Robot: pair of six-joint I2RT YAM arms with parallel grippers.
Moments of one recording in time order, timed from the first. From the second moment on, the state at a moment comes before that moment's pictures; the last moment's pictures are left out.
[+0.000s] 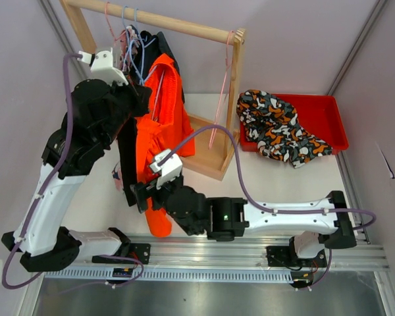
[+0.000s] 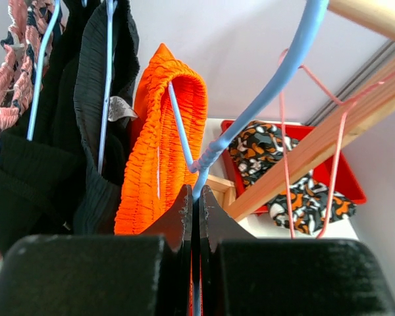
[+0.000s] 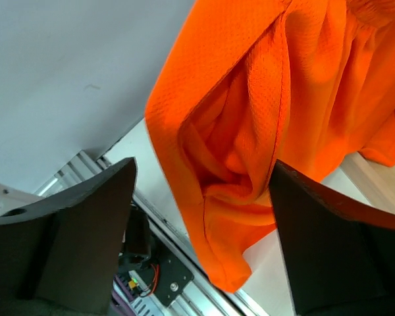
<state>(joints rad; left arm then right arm) -0.64 1.23 1.88 -0.76 -0.38 -0.36 1.57 1.57 1.55 -0.08 0.80 0.29</state>
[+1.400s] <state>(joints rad) -0.64 1.26 2.01 -0.86 -0.40 -0.27 1.89 1.67 1.42 -0.06 1.18 0.43</state>
